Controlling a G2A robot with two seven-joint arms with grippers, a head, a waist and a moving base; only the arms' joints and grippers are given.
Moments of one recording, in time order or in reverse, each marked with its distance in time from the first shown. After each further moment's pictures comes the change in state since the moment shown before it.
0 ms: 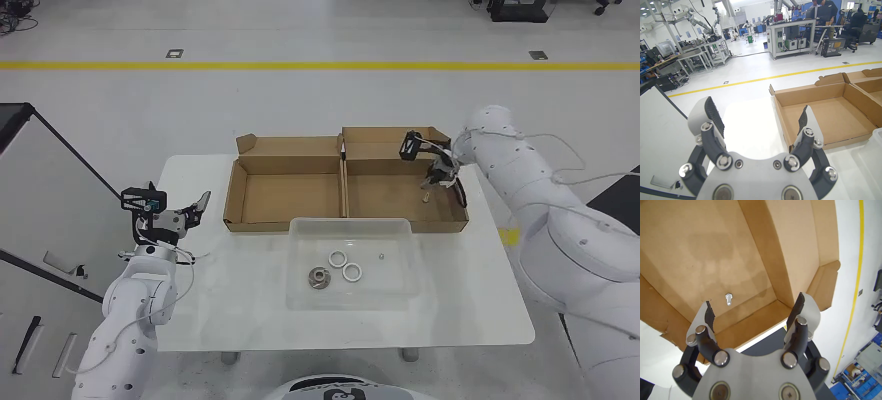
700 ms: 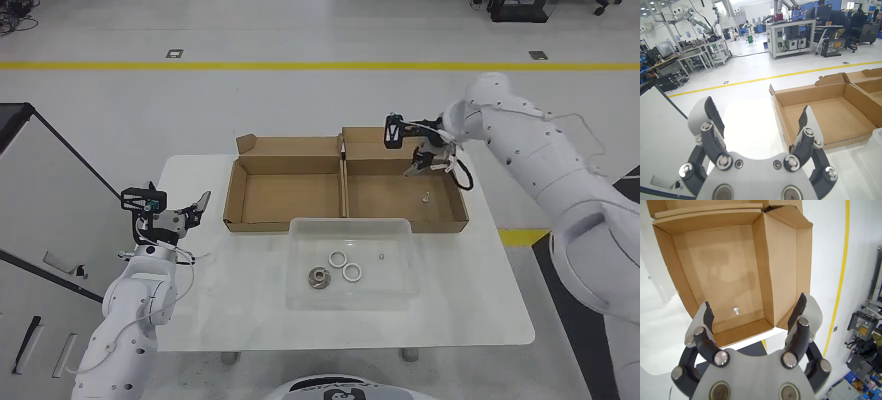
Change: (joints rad) left arm 0.000 0.000 0.000 0.000 0.000 0.000 0.000; right arm 0.012 0.199 0.130 -0.539 0.101 -0.104 0.189
